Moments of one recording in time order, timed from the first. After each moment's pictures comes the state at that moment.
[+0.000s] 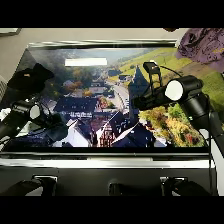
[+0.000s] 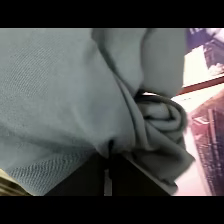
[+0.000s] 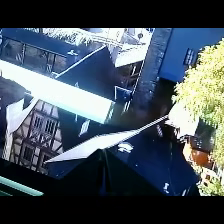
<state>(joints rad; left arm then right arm) -0.20 -1.17 0.93 1.71 -1.21 -2.23 0.38 -1.21 1.33 -1.40 1.24 1.68</state>
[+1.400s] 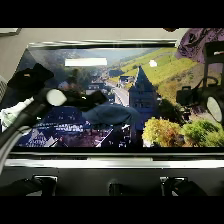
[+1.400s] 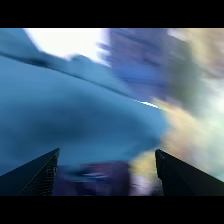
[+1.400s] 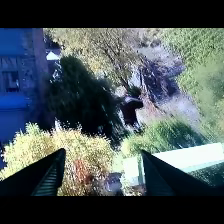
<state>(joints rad) -0.46 -1.34 1.26 1.14 -0.88 -2.04 0.36 -0.94 1.32 -2.12 1.40 1.95</state>
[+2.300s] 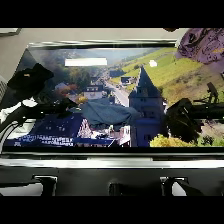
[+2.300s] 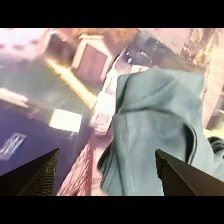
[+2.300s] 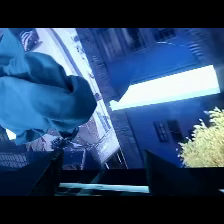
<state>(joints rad) 0.06 -1.54 0.97 0.56 -0.80 -1.37 -0.35 -1.07 1.03 -0.91 1.38 1.60</state>
